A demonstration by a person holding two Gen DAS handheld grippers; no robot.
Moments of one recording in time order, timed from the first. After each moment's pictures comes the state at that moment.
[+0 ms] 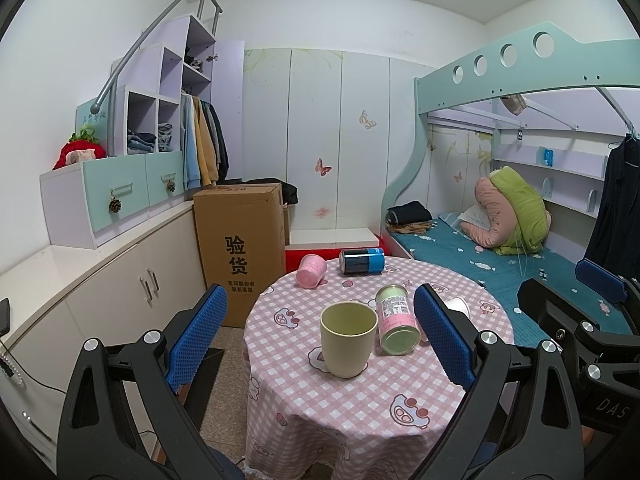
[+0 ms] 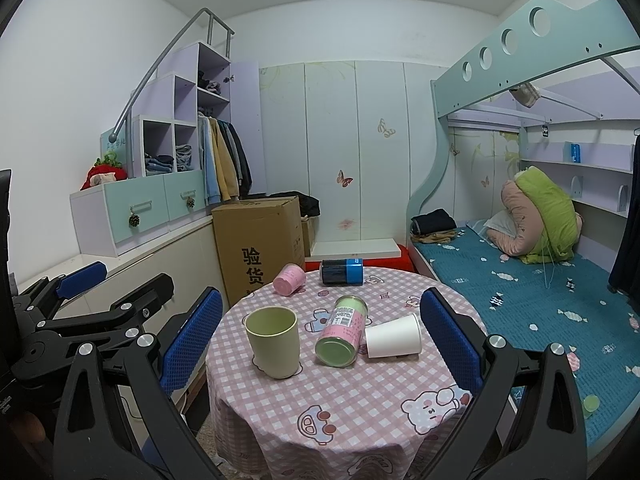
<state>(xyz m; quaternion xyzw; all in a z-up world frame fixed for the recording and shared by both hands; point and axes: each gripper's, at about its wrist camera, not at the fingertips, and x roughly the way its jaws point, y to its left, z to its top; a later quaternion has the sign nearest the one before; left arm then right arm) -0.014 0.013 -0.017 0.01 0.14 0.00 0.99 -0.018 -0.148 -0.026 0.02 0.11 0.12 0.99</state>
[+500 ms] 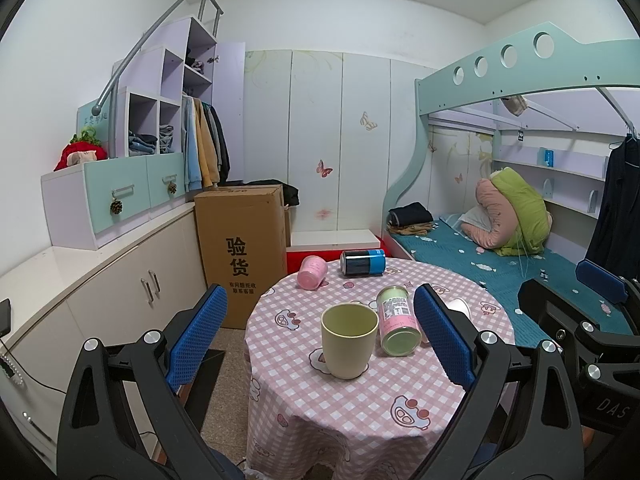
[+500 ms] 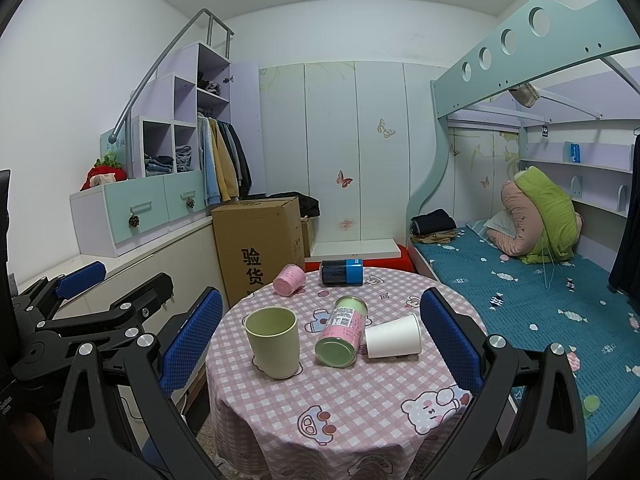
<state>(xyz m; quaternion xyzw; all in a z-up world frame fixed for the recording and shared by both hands) -0.013 0.012 -0.016 0.01 0.14 0.01 0.99 -0.016 -0.148 -0.027 0.02 0.11 0.12 0.99</state>
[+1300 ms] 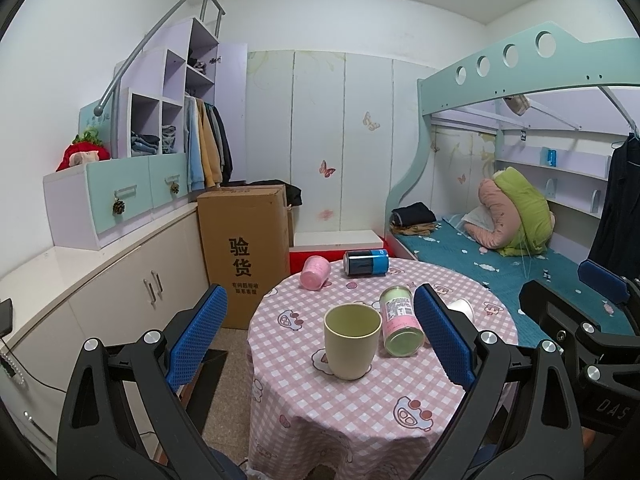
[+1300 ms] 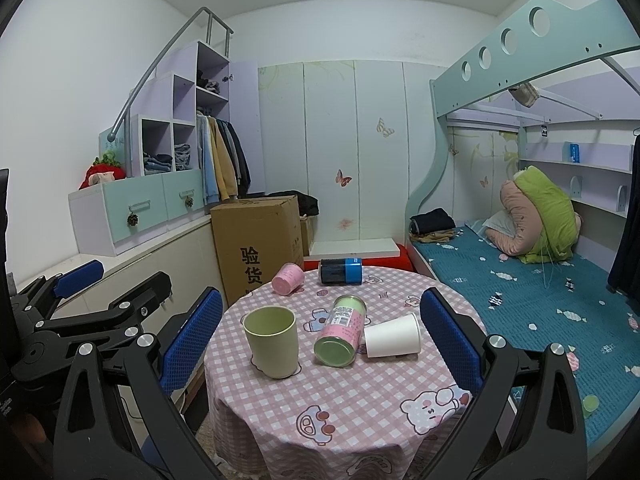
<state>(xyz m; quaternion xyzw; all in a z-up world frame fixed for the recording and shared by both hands) -0.006 0.017 -0.016 0.01 0.14 0.01 0.99 -0.013 -0.147 -0.026 0.02 0.12 0.11 0.99</state>
